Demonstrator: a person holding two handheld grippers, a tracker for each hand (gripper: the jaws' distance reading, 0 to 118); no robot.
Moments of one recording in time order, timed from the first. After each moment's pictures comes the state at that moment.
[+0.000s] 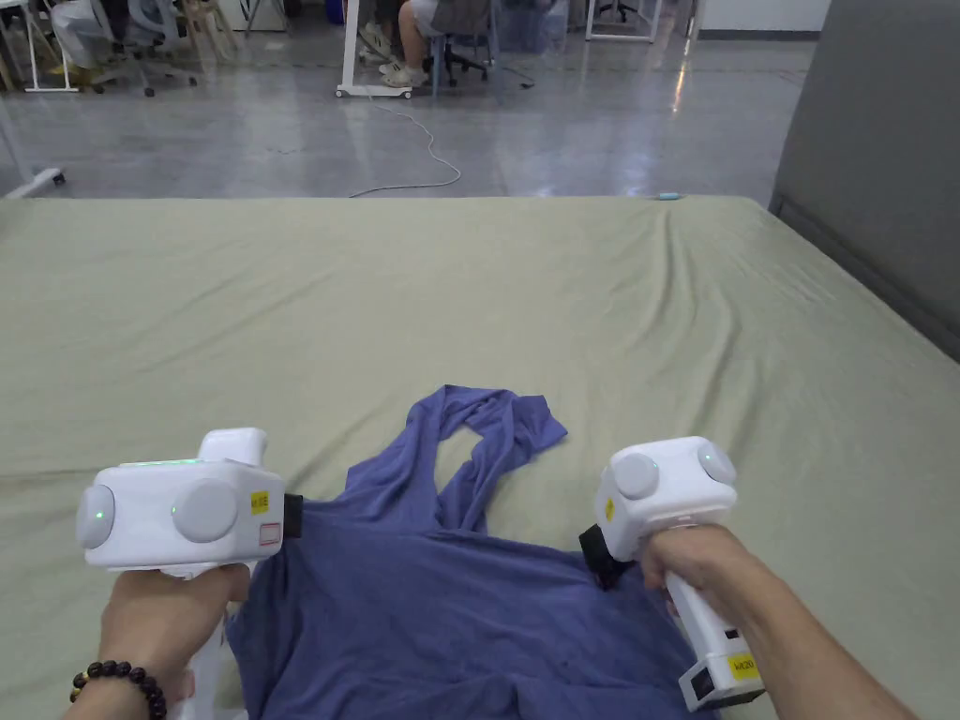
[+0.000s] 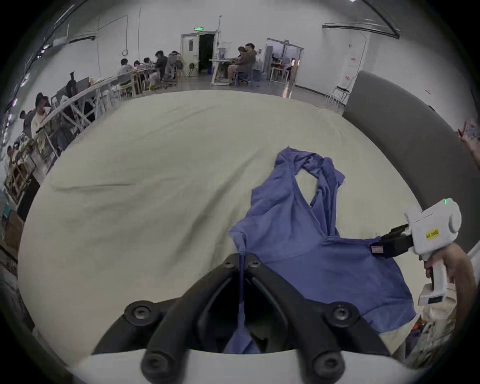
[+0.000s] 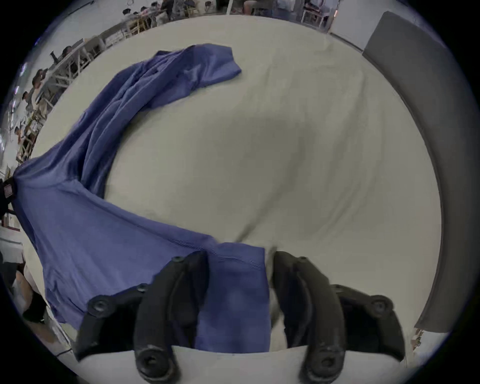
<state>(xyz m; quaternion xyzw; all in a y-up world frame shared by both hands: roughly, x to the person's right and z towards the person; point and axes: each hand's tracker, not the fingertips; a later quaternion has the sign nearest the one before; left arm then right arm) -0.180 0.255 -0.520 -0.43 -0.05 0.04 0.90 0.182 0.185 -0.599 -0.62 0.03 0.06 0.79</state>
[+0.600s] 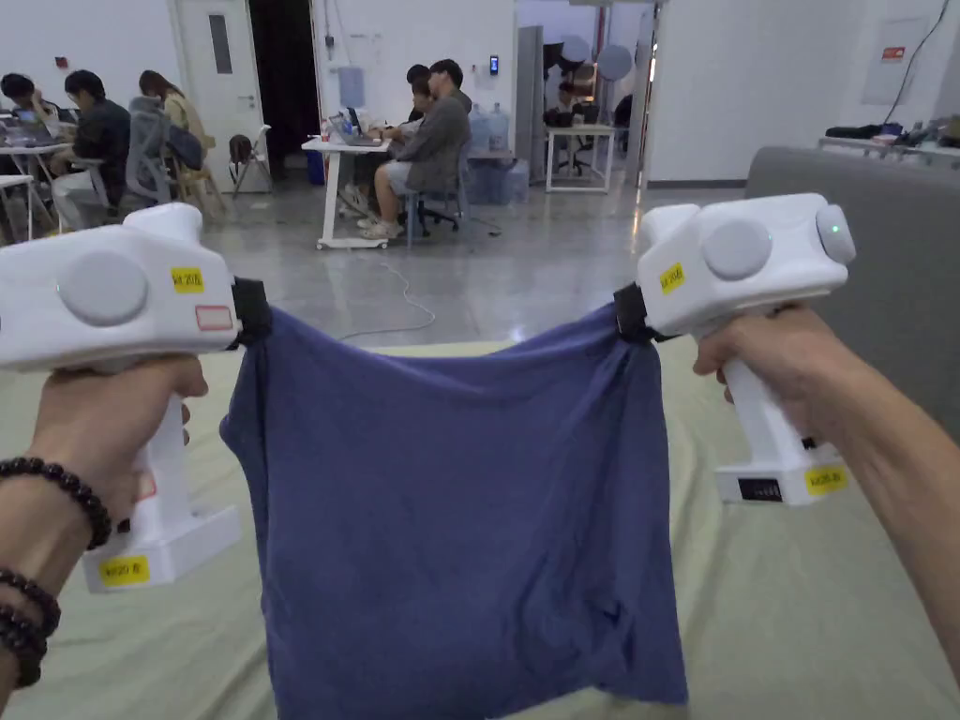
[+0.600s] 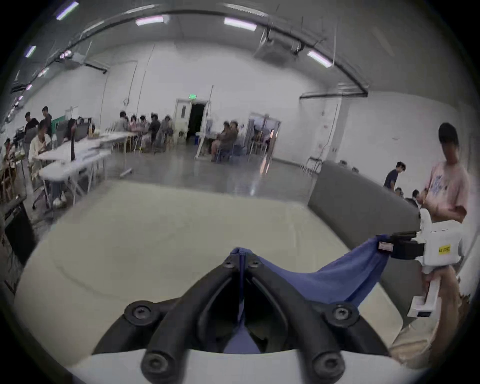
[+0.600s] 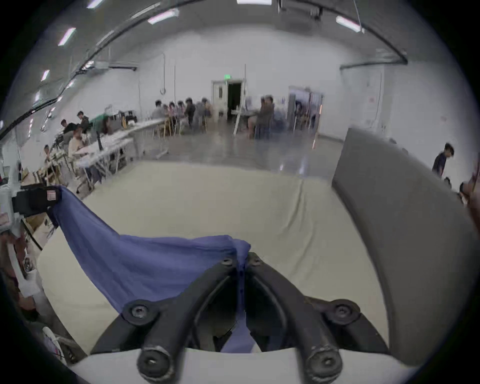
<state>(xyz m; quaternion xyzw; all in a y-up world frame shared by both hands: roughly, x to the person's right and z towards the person) -0.176 0.555 -0.565 -0.17 -0.10 0.09 0.98 0.218 0.564 -0.600 -0.26 0.06 0.06 0.96</state>
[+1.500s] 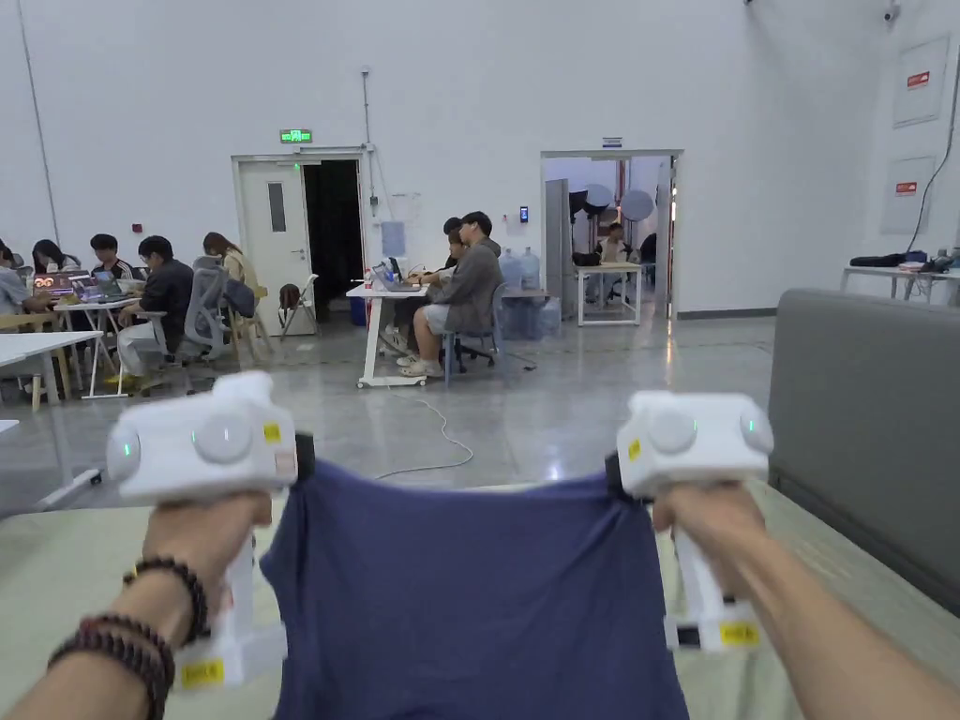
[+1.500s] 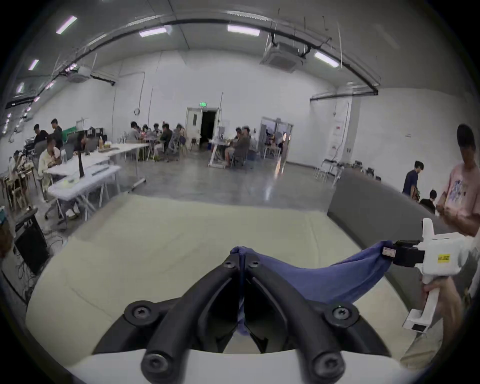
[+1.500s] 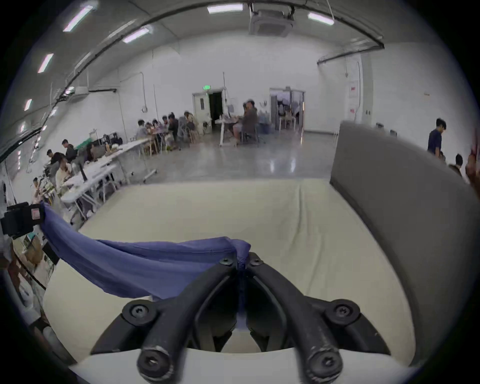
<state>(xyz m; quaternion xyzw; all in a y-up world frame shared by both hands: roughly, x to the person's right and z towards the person) -0.191 0.492 -0.629 -0.23 -0.05 0.07 0.97 0.200 0.457 -0.682 -0.32 0.02 -0.03 0.95</state>
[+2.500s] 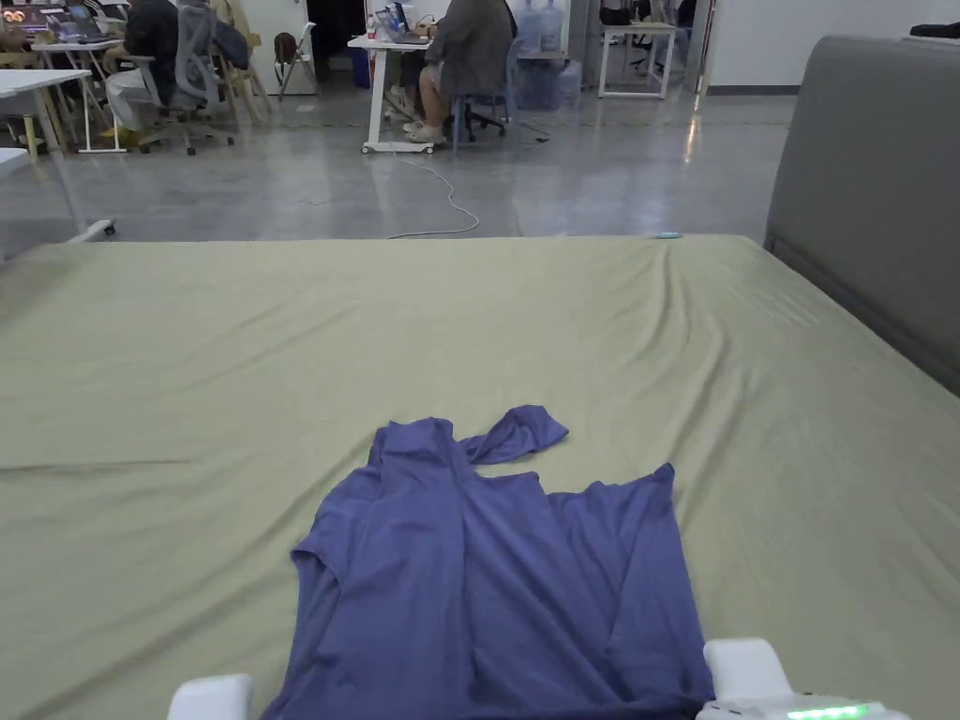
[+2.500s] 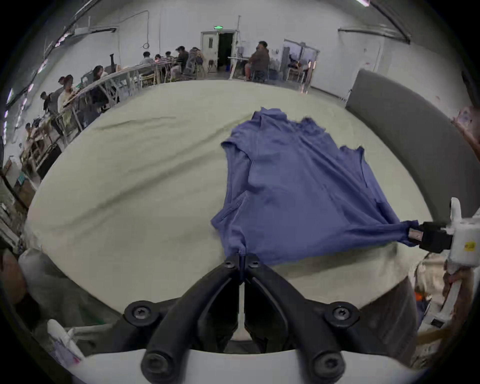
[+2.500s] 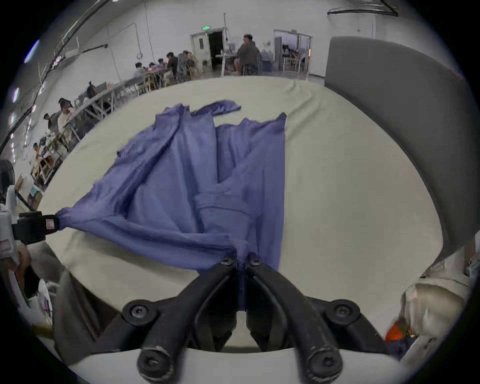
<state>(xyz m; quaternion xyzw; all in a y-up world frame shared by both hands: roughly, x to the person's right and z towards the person) -0.176 0.221 -0.248 -0.45 0.00 0.05 0.89 0.201 0.209 -0.279 -0.47 0.03 0.02 0.88</state>
